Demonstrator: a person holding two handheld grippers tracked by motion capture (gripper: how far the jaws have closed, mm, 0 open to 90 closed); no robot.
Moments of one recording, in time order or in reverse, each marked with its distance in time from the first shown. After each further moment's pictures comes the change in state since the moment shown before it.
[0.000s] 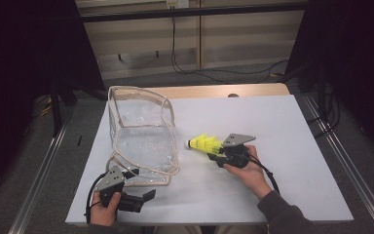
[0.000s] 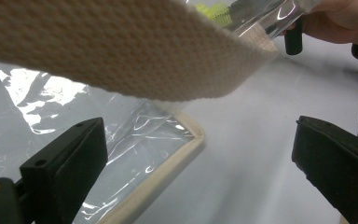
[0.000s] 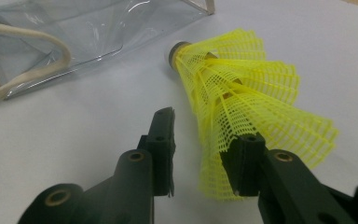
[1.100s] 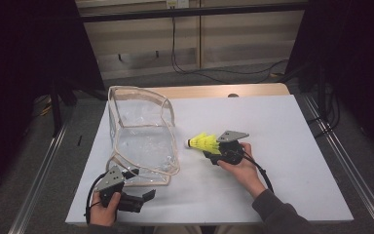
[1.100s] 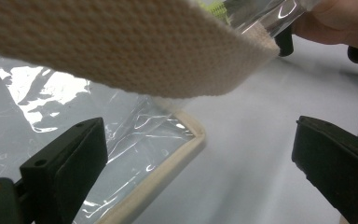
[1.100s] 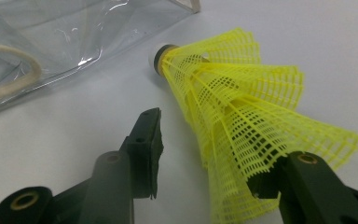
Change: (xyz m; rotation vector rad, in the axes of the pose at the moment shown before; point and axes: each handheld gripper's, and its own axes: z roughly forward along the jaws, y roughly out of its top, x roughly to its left) left arm 0.000 -0.001 -0.001 0.003 0.006 -0.002; right arm 0.000 0.007 0.018 0.019 -0.048 0.042
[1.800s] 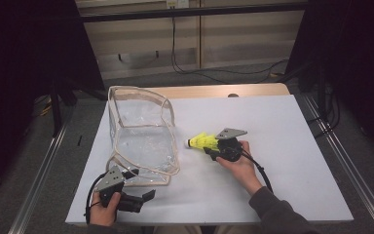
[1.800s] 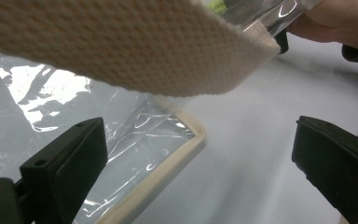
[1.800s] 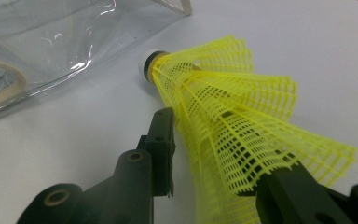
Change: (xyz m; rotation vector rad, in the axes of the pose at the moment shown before) left arm 0.000 0.000 0.000 0.001 0.000 0.000; right arm -0.004 0.005 0.006 0.004 -0.019 0.023
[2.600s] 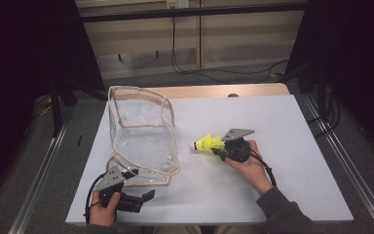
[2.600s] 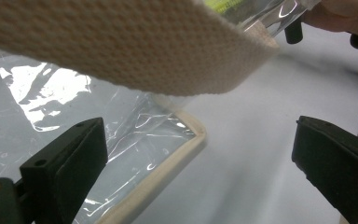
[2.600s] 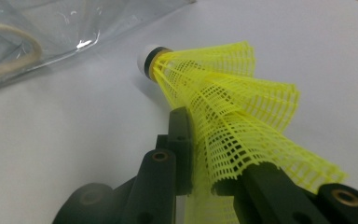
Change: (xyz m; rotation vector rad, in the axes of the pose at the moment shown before) left arm 0.000 0.000 0.000 0.000 0.000 0.002; right arm -0.010 -0.002 -0.026 0.059 0.029 -0.080
